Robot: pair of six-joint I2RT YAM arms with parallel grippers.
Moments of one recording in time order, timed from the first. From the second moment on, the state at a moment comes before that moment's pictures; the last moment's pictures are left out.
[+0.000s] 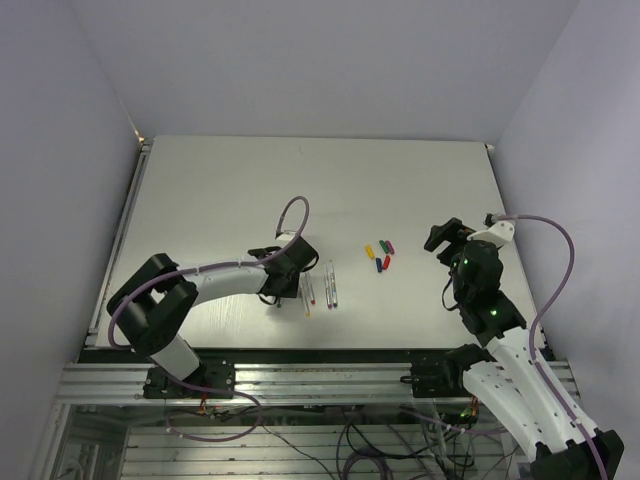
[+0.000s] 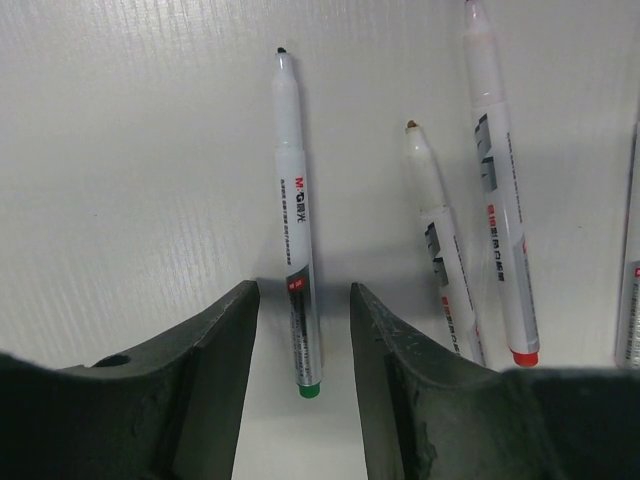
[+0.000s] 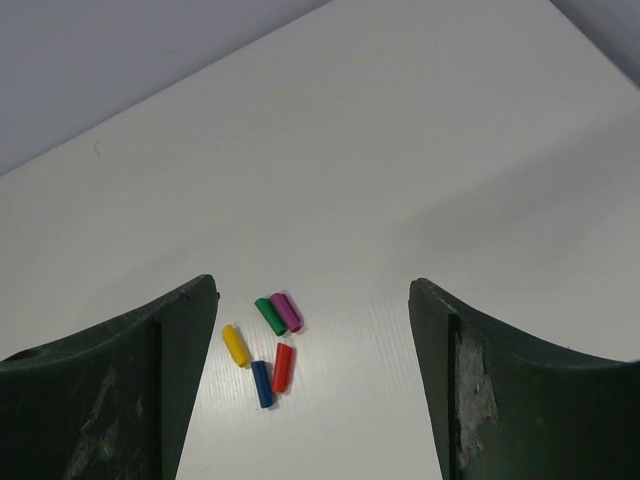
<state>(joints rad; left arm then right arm) -0.85 1.59 0.84 -0.44 -0.38 -0.66 0.33 0.62 0.51 -0.13 0.50 0.46</state>
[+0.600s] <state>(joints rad) -0.82 1.61 0.86 -0.44 -0.35 -0.66 0.33 0.62 0.50 -0.15 0.50 0.48</state>
